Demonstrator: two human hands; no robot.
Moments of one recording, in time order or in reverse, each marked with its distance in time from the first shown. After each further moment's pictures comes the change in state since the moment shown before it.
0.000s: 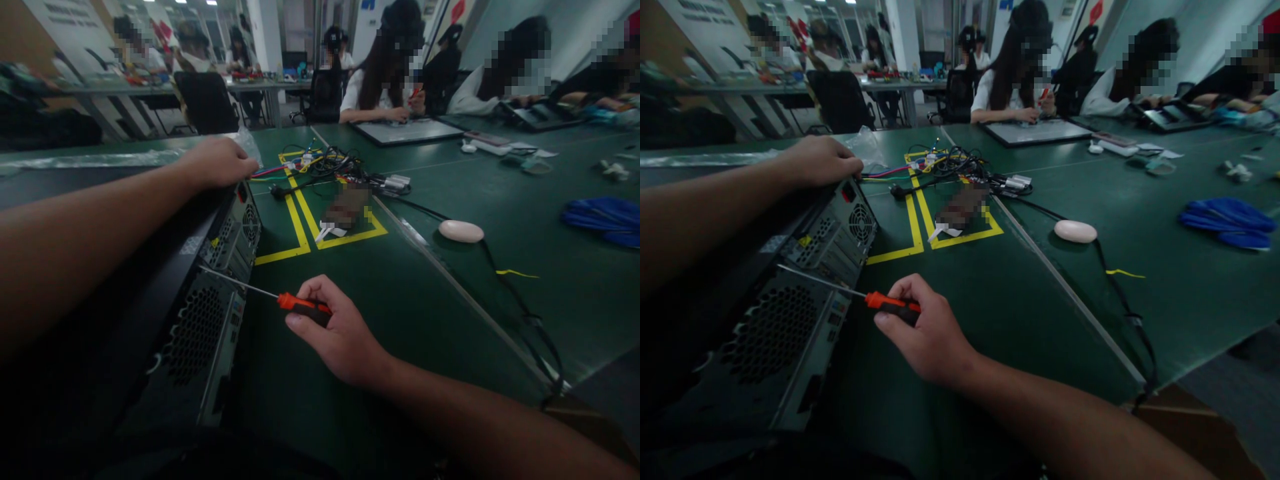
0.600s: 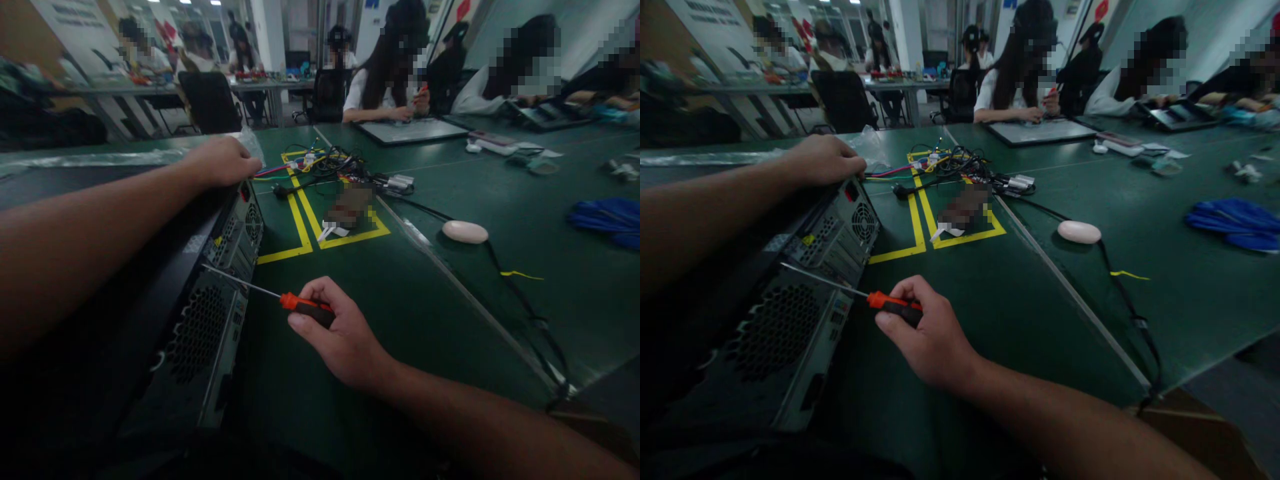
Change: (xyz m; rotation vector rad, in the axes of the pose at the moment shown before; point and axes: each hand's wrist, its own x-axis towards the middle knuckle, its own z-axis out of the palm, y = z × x) left_hand -0.003 0.003 -0.002 -0.005 -0.024 0.004; right_hand -0.001 0.001 0.001 0.007 0.025 -0.006
